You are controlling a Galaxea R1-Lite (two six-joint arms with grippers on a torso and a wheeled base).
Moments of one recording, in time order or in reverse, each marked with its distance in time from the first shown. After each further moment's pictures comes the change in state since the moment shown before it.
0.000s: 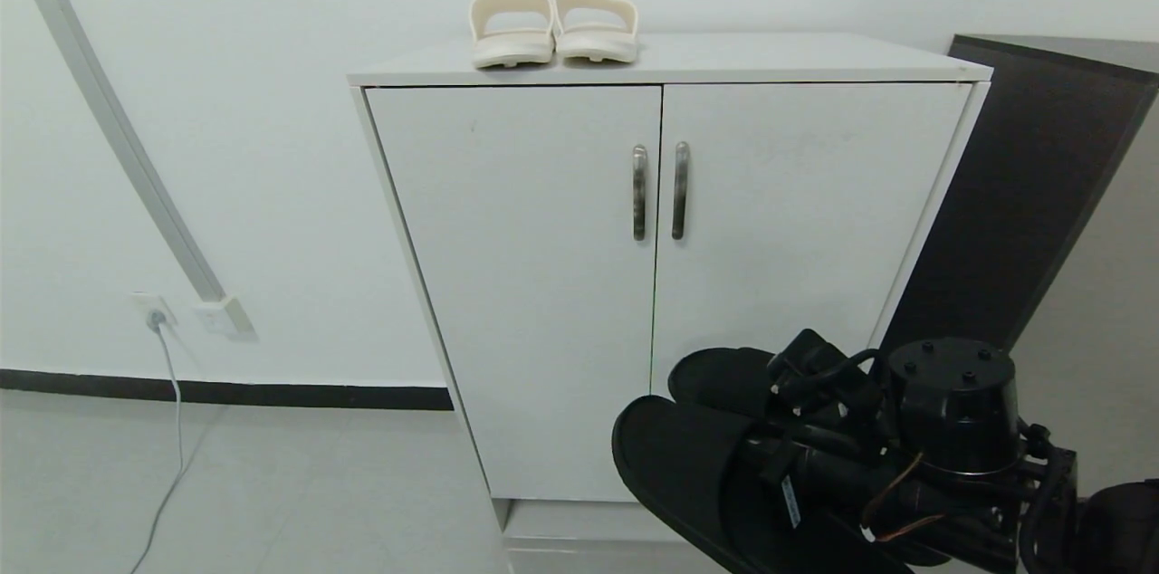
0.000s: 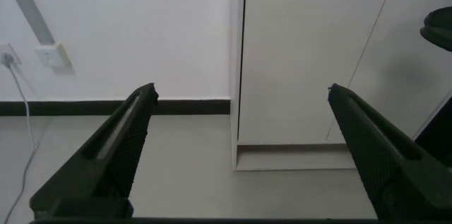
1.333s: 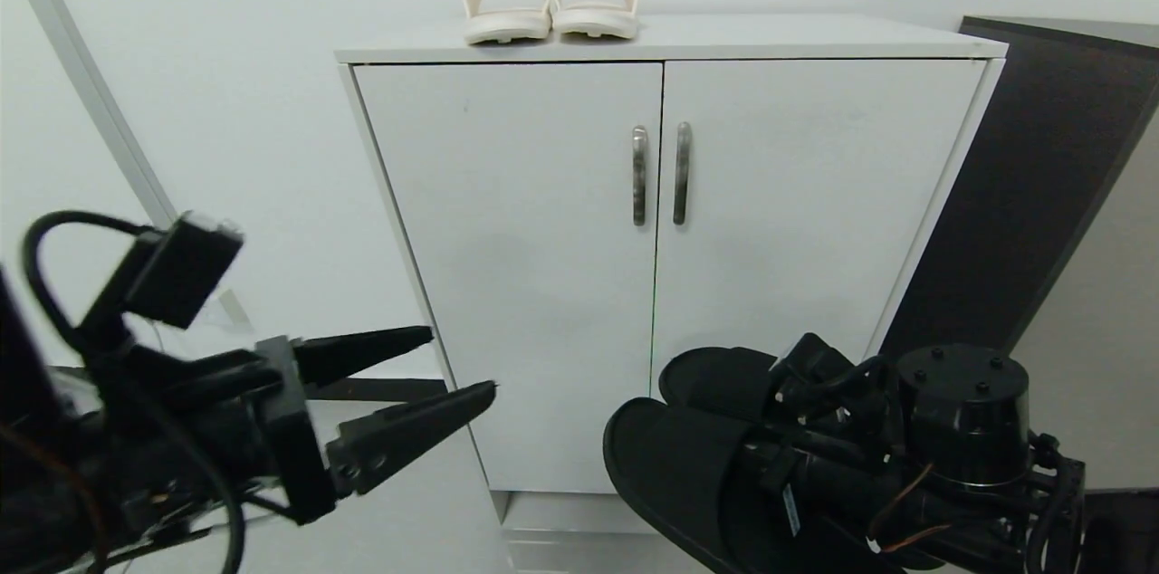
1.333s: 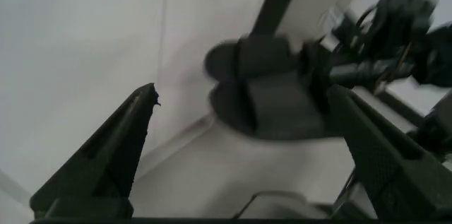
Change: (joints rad) left arm -0.456 1.185 -0.483 -0.625 -0.412 -0.129; right arm 0.012 0.000 0.026 -0.062 0.031 -0.001
